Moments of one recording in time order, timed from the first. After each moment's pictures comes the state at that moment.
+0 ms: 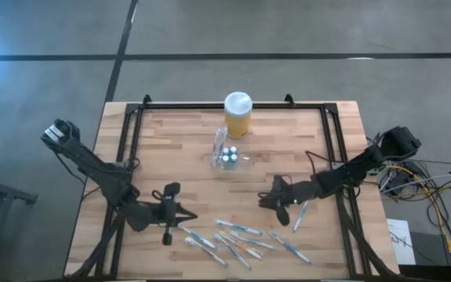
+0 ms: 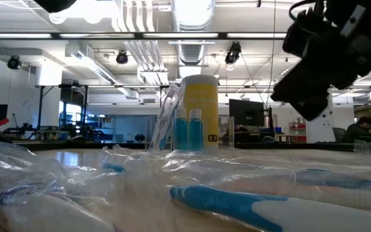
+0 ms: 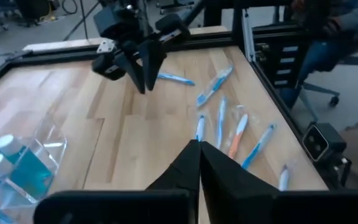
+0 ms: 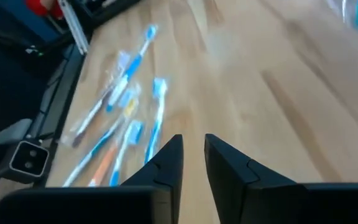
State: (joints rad) left arm -0.72 1.19 0.73 0.06 -0.63 -0.26; right arm 0.39 1.41 0.39 0.56 0.21 0.68
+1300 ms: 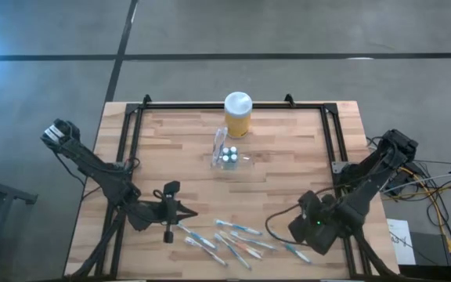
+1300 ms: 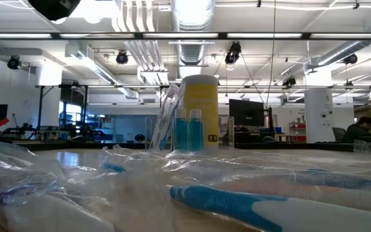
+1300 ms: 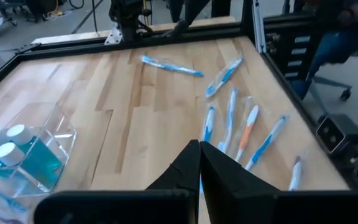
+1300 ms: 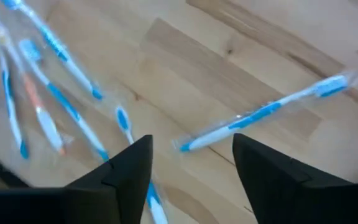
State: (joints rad) left arm -0.72 1.19 0.71 0.04 -0.64 -0.26; right arm 0.83 1.49 1.19 -1.17 0.31 1.85
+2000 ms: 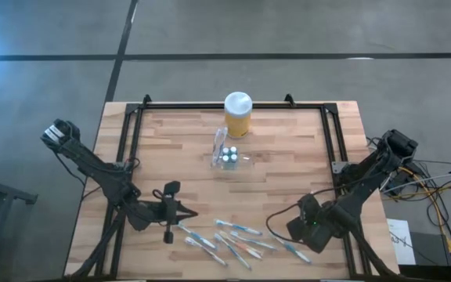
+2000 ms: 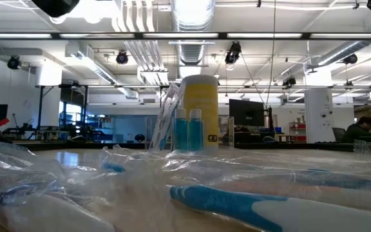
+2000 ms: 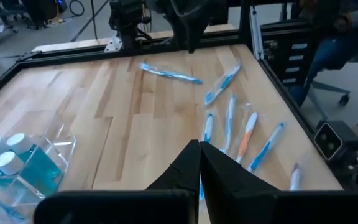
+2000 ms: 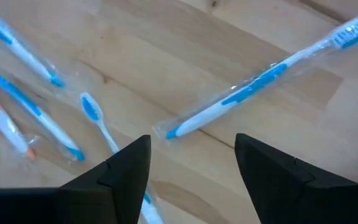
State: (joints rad) left arm -0.72 1.19 0.71 0.07 -0.65 -0.24; right arm 0.83 1.49 1.02 -1.00 0.21 1.97
